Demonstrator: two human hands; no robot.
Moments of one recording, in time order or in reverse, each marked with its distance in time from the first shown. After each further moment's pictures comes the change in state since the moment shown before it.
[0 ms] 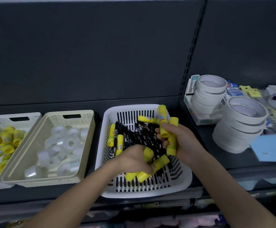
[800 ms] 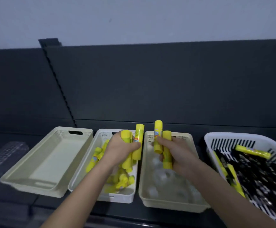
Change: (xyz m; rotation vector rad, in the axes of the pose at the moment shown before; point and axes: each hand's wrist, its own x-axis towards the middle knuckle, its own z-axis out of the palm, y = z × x) left_hand -0.203 -0.206 -0.235 -0.485 0.856 -0.121; right_hand 0.044 0.115 0.343 -0.232 -0.153 0.036
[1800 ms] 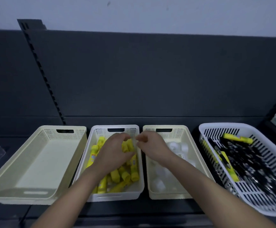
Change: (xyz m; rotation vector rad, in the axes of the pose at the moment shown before) left_hand 0.032 -0.064 -0.036 0.503 -0.114 0.455; right_hand 0.028 0.026 0.074 -0.882 0.146 -0.276
